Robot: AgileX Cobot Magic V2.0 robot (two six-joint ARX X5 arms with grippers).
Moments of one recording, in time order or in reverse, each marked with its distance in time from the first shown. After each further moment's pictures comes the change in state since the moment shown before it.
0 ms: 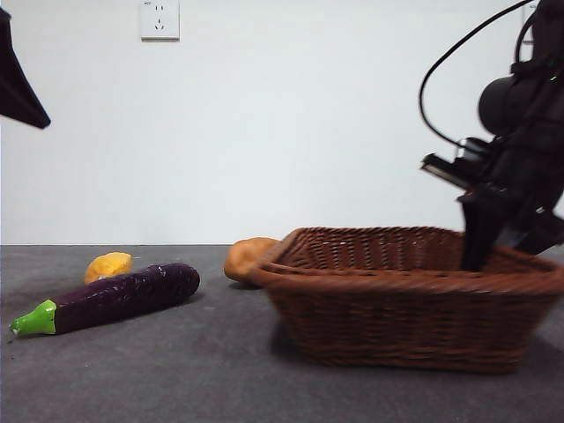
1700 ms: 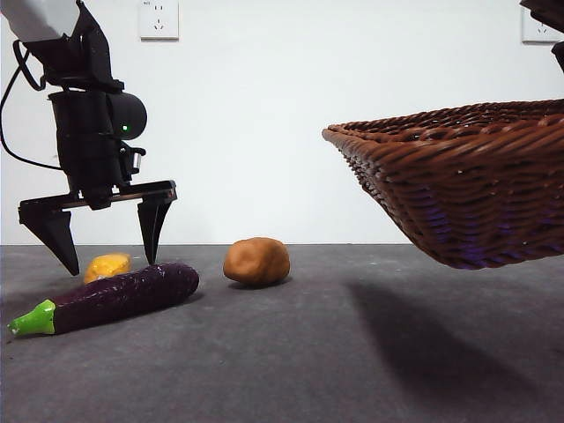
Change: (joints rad) left arm -0.173 1.002 0.849 -0.351 -0.491 -0.105; right arm -0.071 -0.418 0.033 -0.401 0.060 -0.209
